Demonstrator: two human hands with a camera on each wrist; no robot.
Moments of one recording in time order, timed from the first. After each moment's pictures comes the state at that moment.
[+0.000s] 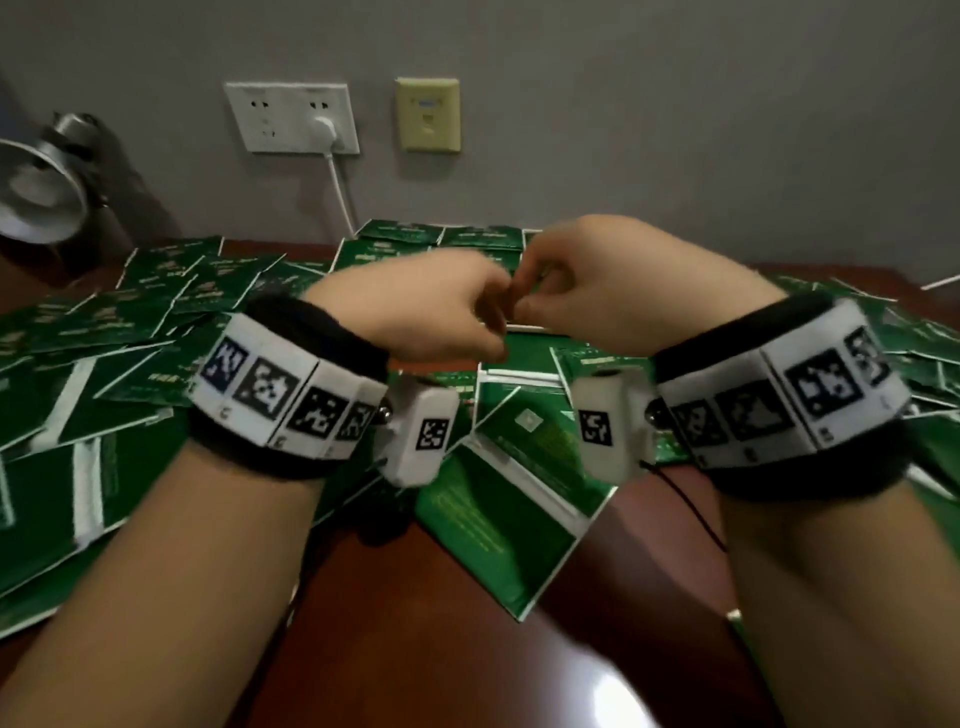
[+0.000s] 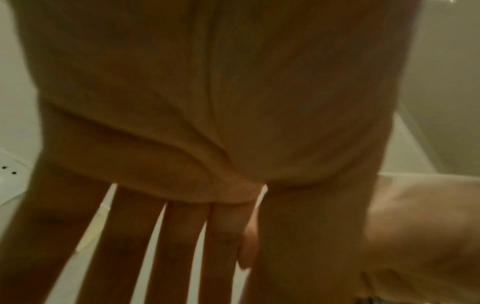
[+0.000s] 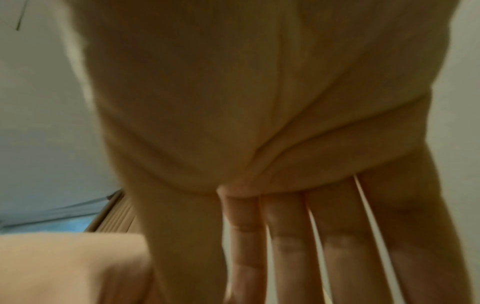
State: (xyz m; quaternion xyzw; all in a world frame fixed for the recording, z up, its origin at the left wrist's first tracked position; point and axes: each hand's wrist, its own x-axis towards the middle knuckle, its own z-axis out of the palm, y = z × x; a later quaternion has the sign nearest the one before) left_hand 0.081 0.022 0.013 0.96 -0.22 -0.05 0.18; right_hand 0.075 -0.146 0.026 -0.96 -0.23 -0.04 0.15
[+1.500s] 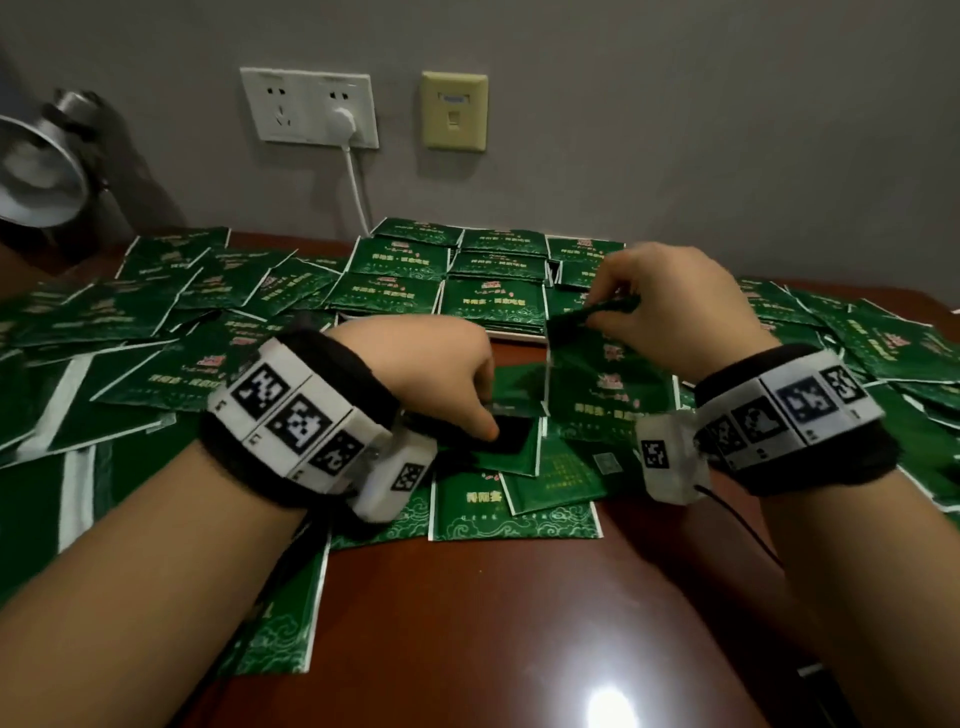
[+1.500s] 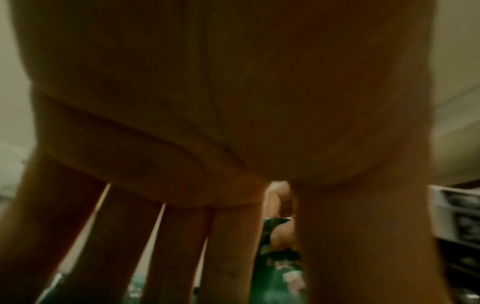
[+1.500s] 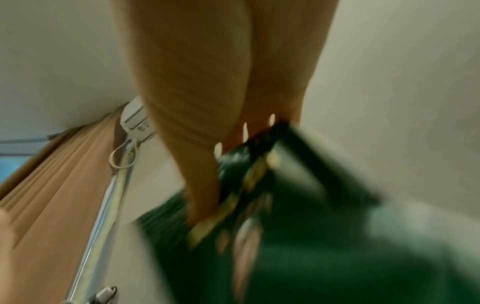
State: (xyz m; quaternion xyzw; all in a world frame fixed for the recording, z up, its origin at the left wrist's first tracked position) left_hand 0.096 0.045 -0.023 0.97 -0.18 -0.14 0.01; right_hand 0.131 -0.167 -0.023 -0.96 -0.19 -0.18 0.12
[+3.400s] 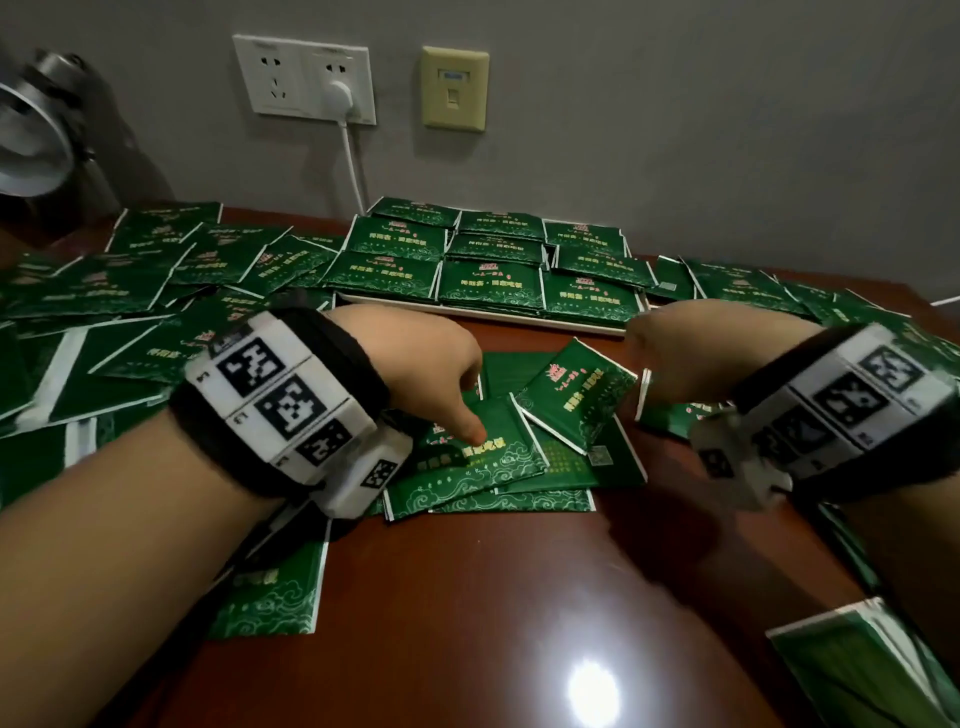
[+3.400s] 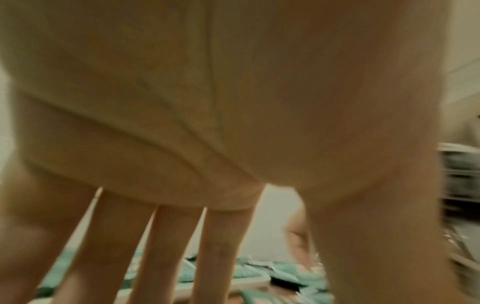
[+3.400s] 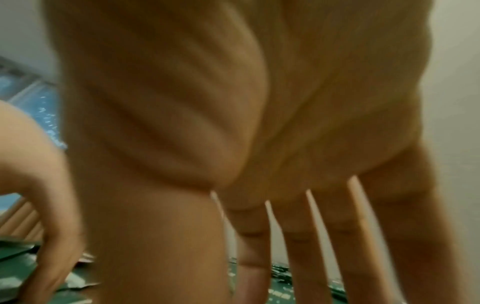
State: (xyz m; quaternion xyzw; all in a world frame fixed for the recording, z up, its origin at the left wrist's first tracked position) left_hand 0.078 0.047 -0.023 0.96 -0.18 -0.19 -0.05; right_hand 0.114 -0.179 -0.023 -0.97 -0.12 0.13 -0.15
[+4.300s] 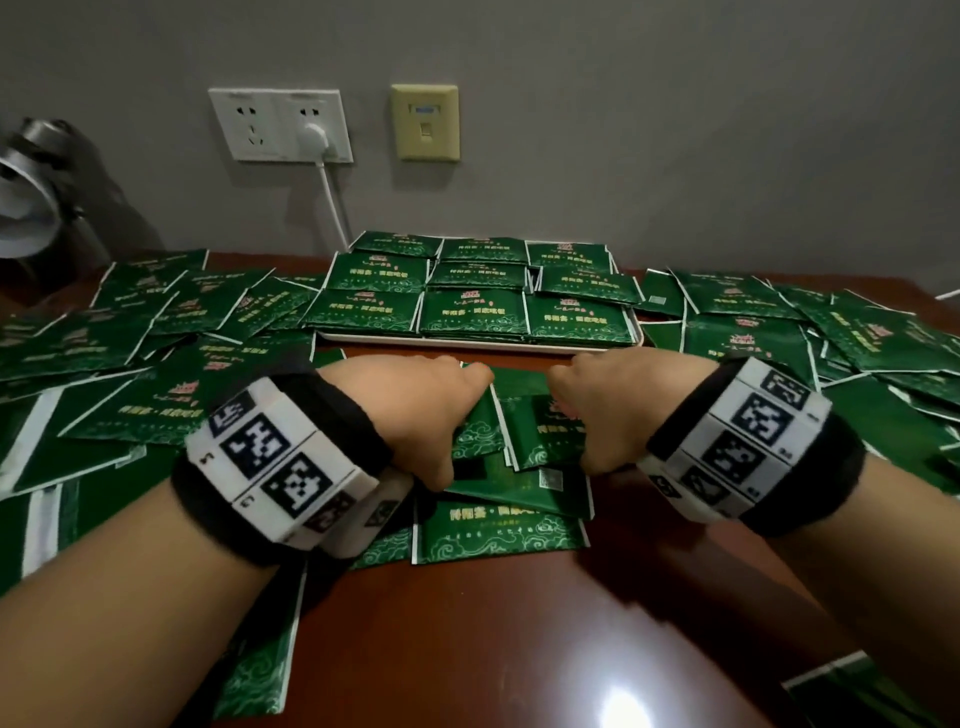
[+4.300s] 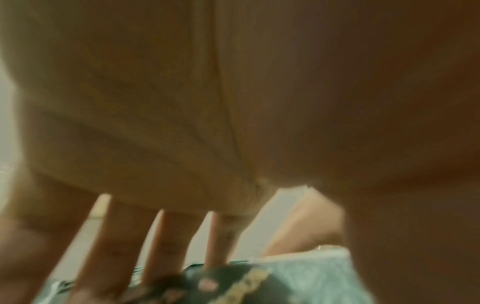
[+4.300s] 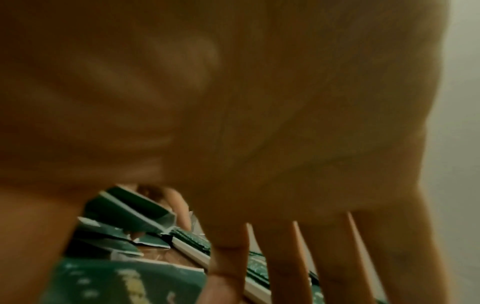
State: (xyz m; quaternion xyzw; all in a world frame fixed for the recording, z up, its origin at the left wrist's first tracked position) left_hand 0.091 0.031 -0.034 0.96 -0.18 -0.18 -0.10; right_hand 0.114 -0.146 -0.041 -0.94 -0.22 0.17 -0.18
